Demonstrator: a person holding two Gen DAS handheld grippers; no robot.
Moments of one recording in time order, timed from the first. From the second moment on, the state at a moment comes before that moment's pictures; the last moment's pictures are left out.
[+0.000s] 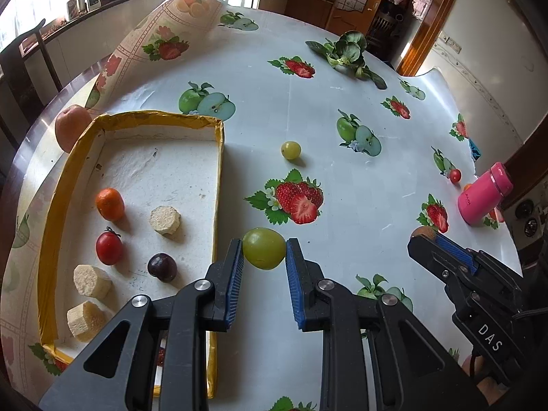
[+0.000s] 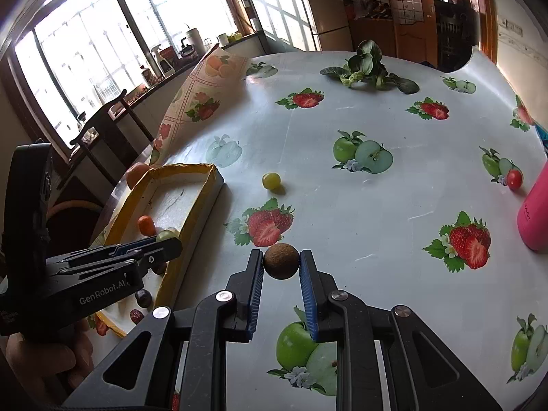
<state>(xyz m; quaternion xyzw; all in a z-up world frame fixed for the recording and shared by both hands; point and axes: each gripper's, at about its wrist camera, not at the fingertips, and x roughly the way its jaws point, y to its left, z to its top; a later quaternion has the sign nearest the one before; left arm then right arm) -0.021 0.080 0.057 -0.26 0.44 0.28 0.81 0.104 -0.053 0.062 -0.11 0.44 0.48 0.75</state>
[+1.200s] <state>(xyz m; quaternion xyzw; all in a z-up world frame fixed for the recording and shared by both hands) -0.087 0.127 0.055 -0.27 0.44 0.34 0.79 0.047 0.005 0.074 -0.14 0.42 0.53 0.72</state>
